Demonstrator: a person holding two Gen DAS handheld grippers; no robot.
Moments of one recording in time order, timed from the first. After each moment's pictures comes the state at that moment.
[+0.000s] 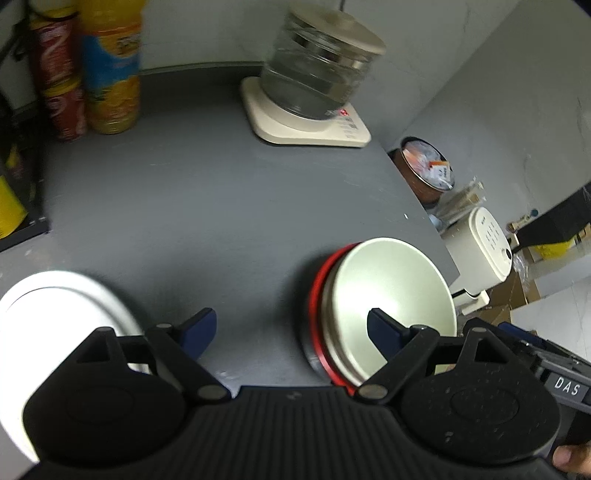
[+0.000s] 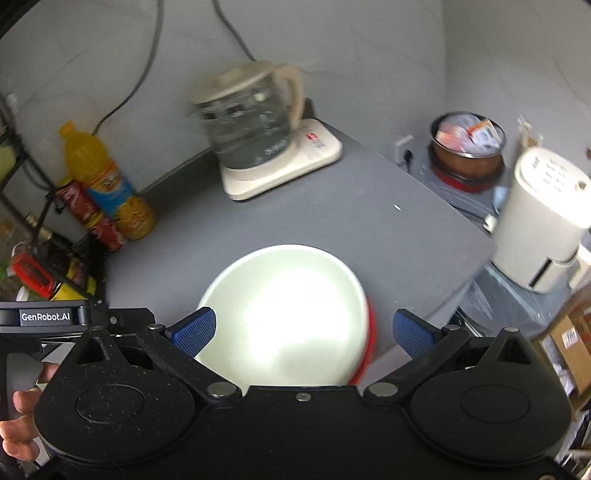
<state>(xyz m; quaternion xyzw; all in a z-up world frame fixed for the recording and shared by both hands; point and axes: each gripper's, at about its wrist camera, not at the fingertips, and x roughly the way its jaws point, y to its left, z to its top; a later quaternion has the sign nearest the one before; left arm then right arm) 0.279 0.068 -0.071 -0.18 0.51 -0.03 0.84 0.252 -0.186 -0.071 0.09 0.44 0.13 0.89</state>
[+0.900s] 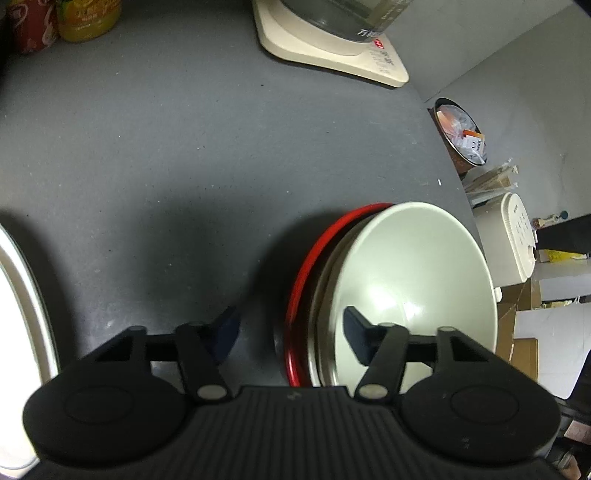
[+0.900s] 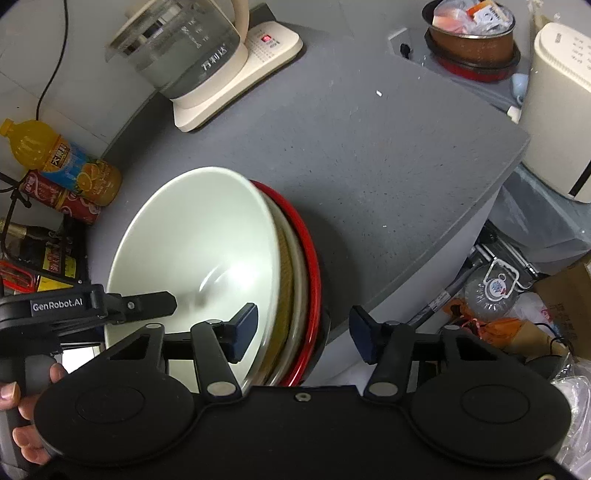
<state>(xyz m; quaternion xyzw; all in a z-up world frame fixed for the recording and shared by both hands) 0.326 0.039 -0.157 -0.24 0.59 0.01 0.77 0.308 -0.216 -0.168 0.16 0.56 0.16 0.80</state>
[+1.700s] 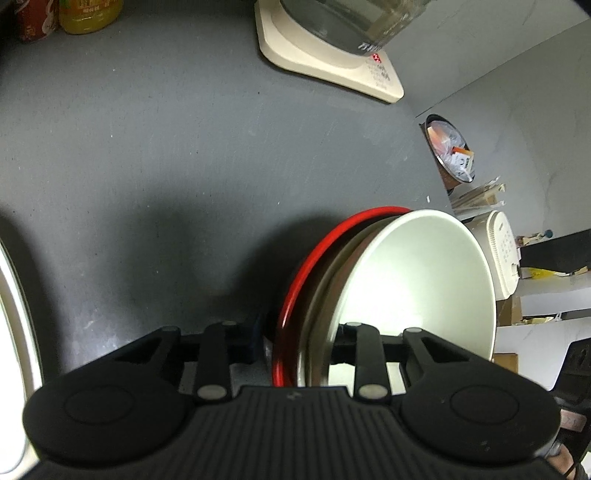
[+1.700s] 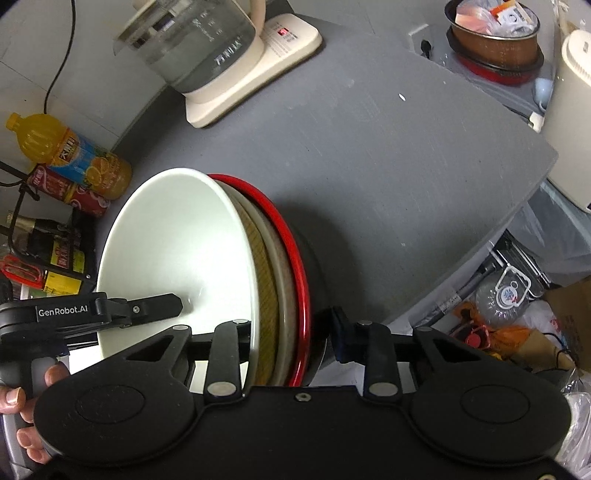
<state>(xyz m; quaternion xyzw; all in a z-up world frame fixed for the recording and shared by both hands) 0.326 0.050 -0.155 -0.27 0.57 -0.01 0.78 0.328 -0.211 -0.164 0.16 0.57 0.19 0.79</state>
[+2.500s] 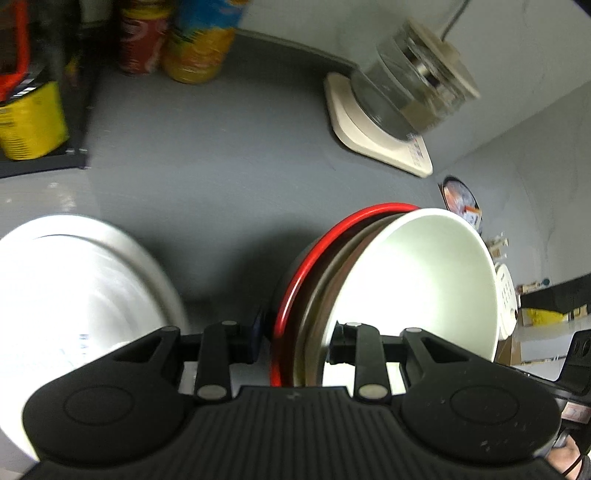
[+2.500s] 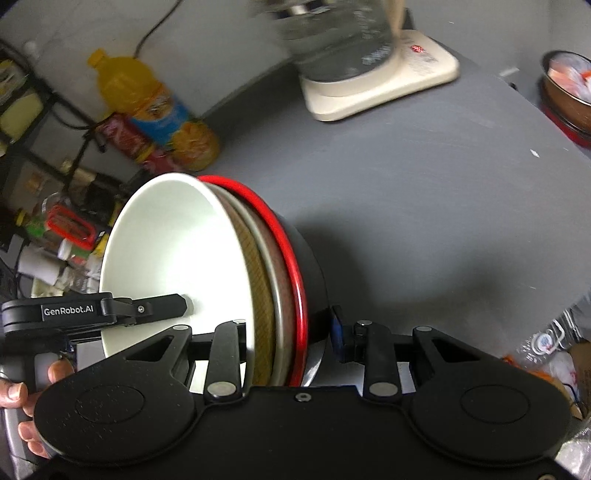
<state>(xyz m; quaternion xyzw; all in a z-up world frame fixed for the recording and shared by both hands) 0.262 0.142 -0.104 -0.30 0.51 0.05 0.81 0.317 -0.112 -0.117 0.09 0.54 0.28 0.79</state>
